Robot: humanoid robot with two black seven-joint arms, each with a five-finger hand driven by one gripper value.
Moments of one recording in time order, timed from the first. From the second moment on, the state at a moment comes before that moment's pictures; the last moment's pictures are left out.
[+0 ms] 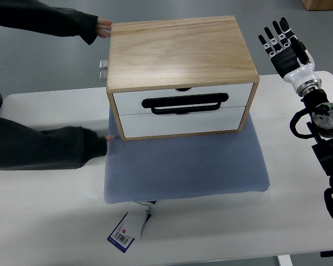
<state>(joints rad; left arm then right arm) -0.14 0.00 -0.06 -0.34 0.00 0.06 0.09 0.73 -0.14 1.42 0.56 -0.13 0.45 0.05</state>
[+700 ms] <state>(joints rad) -0.14 0.00 -0.06 -0.36 0.00 0.06 0.09 0.97 -0.35 1.14 0.57 -0.27 0.45 0.04</state>
